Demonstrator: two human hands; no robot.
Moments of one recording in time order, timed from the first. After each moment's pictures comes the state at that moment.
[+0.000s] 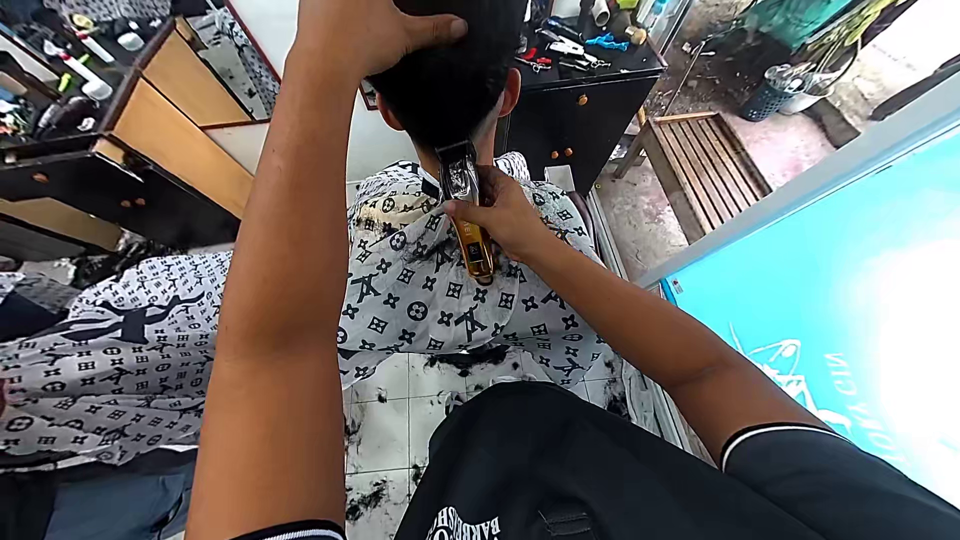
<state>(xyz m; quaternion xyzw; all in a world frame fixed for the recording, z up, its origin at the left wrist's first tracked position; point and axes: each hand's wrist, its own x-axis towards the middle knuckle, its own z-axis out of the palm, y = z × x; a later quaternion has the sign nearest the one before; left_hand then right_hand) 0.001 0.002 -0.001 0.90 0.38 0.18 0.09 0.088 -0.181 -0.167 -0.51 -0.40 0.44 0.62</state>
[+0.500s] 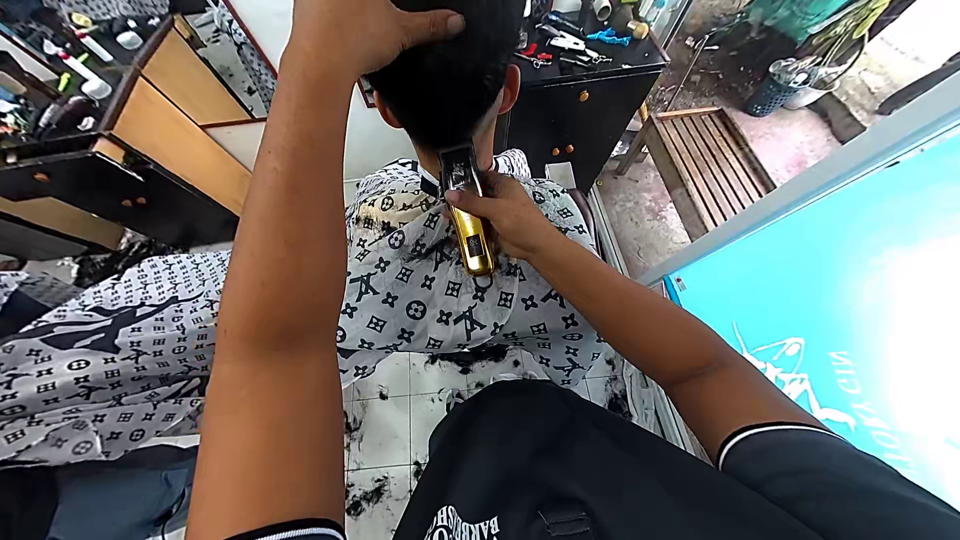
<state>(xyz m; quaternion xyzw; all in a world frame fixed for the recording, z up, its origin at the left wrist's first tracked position) -0.001 0.000 -0.003 0.90 0.37 0.20 0.10 0.090 -0.182 -0.164 -0.48 -0.35 0.49 0.63</state>
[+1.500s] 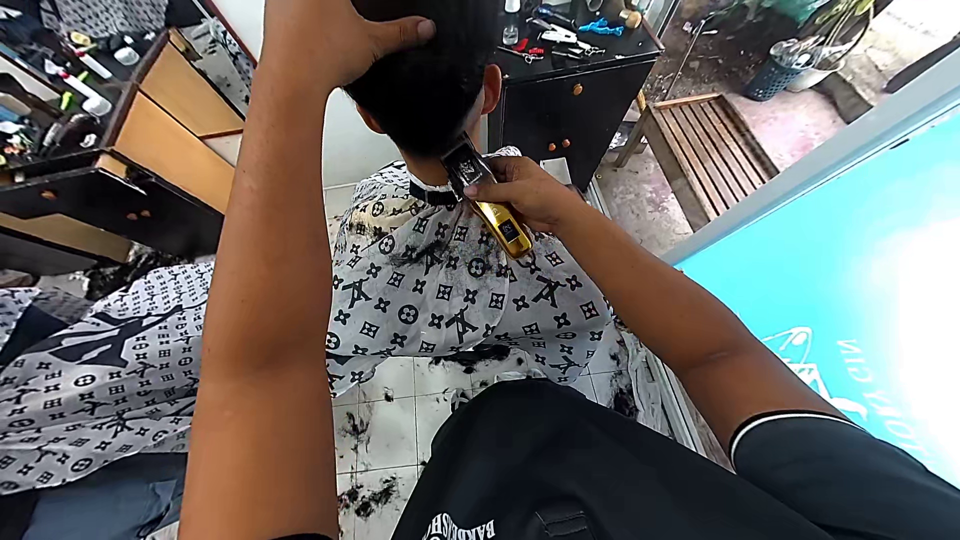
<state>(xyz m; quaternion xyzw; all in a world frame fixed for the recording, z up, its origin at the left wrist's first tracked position) -0.002 0.002 -0.003 0.90 0.37 0.20 0.08 0.151 -0.185 -0.160 -0.51 -0.44 0.51 0.54</state>
